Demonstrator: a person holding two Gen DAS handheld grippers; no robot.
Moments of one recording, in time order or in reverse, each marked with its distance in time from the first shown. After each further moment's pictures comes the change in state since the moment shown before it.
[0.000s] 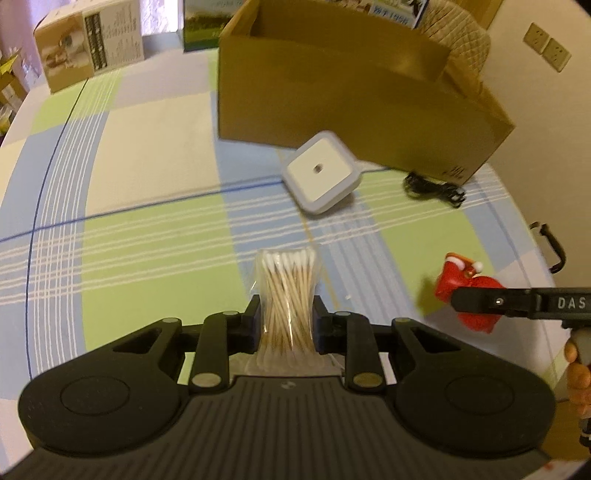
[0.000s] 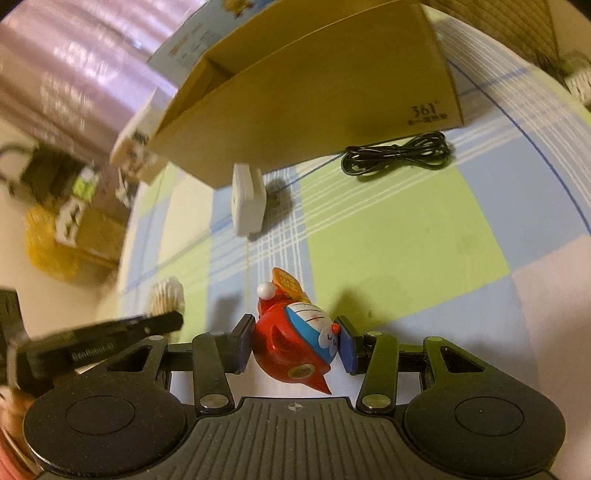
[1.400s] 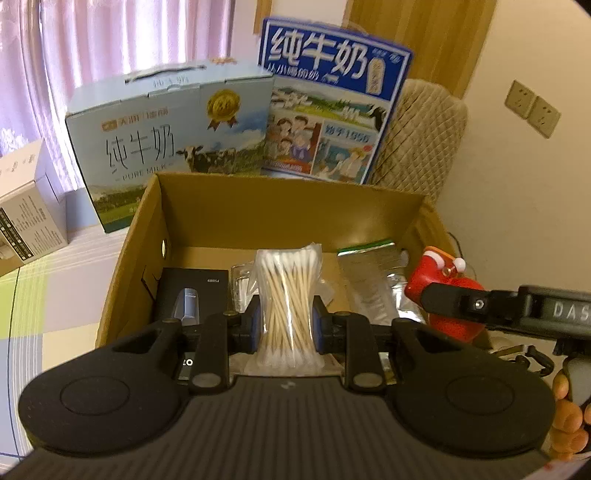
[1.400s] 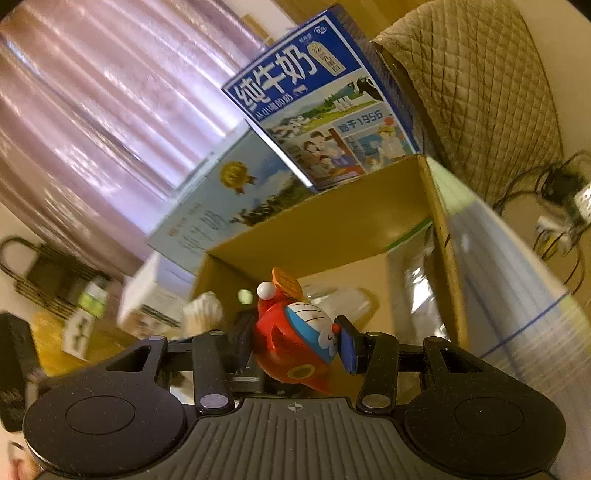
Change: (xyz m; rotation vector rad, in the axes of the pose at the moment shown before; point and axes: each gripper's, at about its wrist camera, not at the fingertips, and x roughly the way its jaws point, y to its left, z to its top) left arm 0.035 -0.078 0.216 0.094 -0.195 -0.031; right arm -0.024 0.021 0.199 -0.006 -0.302 -0.002
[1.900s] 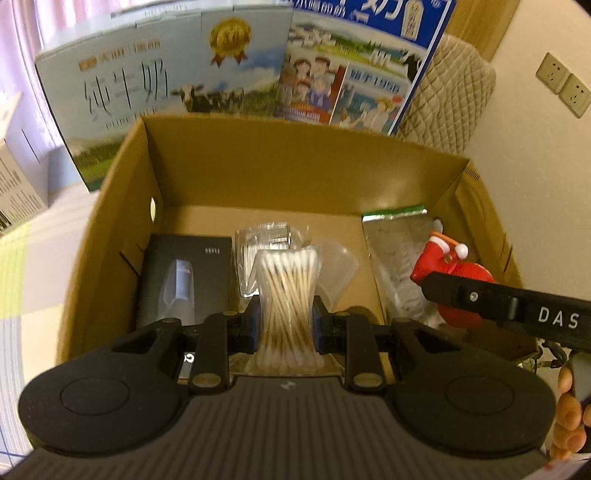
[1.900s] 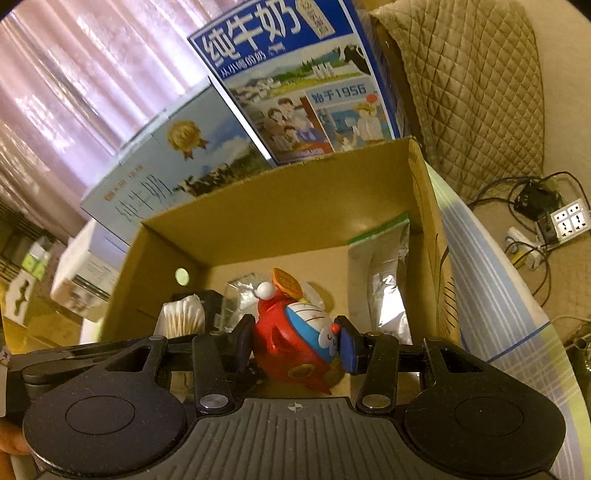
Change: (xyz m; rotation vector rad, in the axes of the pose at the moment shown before) left arm 0.064 0.014 0.000 -0.035 0.166 0.005; right arm 0.057 -0.008 0.007 -0.092 0.099 -0.175
